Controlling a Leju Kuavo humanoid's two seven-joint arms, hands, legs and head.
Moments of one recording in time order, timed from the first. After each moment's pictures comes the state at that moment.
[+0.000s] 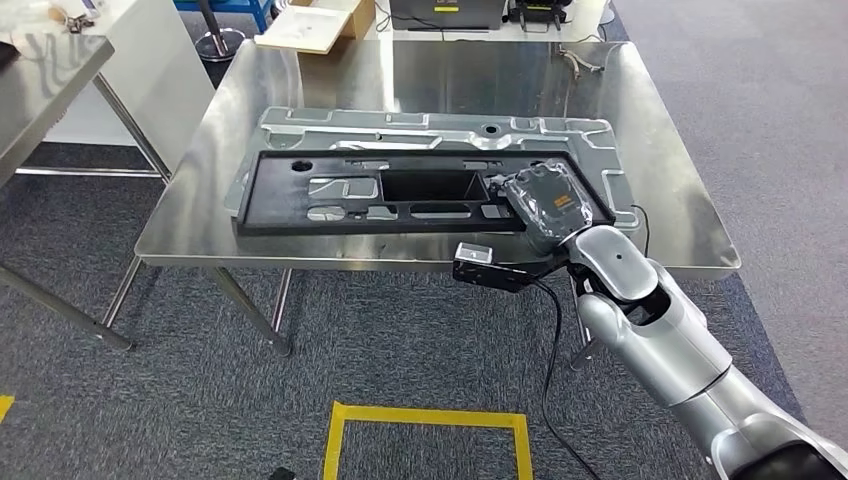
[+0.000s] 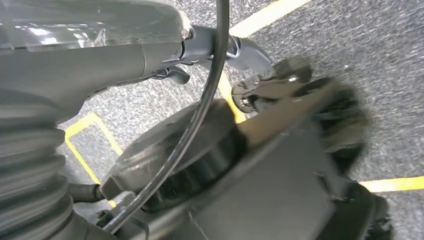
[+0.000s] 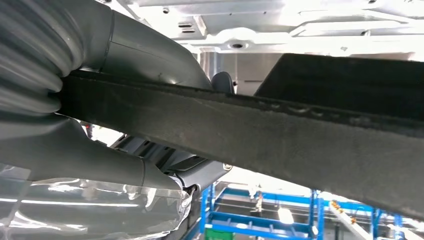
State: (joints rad) left arm 0.02 0.11 -0.75 -0.70 0.45 0.01 0.20; right arm -0.70 -0.31 0.64 -1.52 0.95 -0.06 0.10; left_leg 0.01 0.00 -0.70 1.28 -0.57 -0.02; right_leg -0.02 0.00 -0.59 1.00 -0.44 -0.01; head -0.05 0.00
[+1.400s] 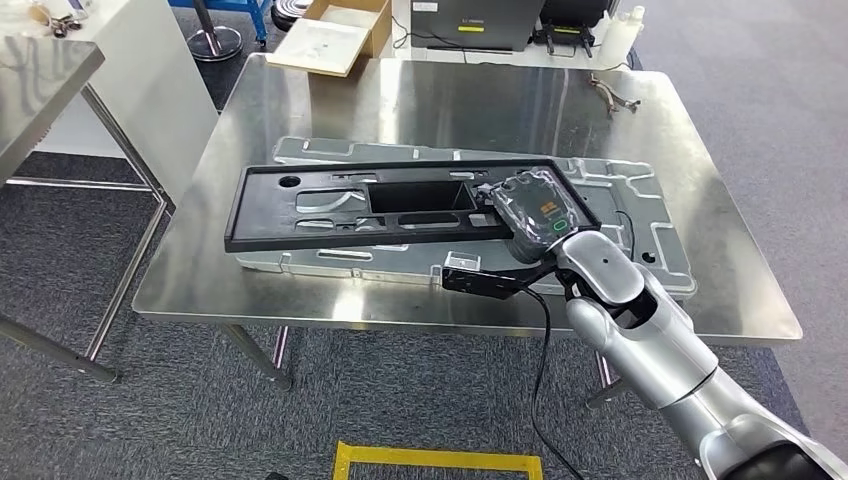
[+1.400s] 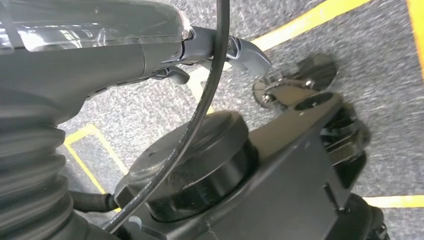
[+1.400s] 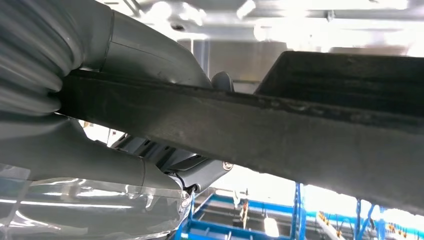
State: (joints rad) left arm 0.03 0.12 -0.75 -0.72 0.47 0.02 0.22; right arm -0.70 -0.29 0.64 -1.50 0.95 -0.05 0.10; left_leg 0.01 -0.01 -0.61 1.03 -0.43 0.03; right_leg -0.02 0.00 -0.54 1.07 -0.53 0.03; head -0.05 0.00
